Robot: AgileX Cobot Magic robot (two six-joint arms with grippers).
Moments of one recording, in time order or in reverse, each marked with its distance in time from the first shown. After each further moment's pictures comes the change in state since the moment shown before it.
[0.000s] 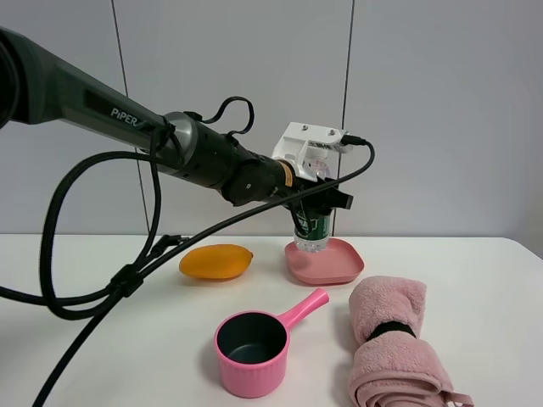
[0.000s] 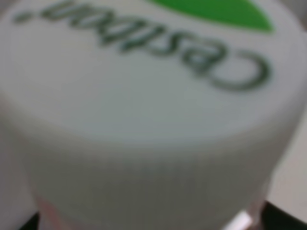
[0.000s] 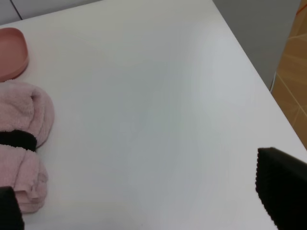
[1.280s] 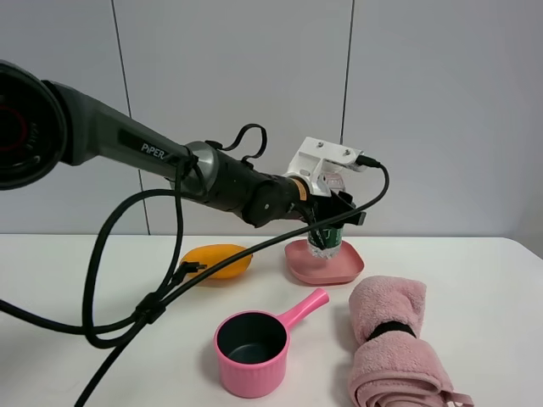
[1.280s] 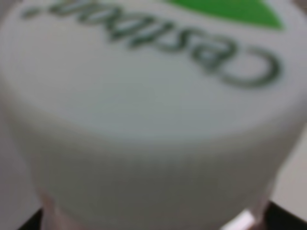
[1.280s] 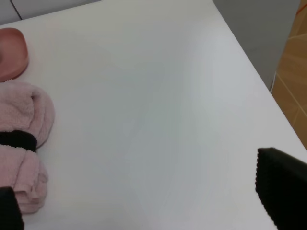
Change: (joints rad) left arm -0.025 0.102 -0.088 -0.134 -0.055 0.190; right arm 0.000 0.000 0.000 0.001 0.000 0.000
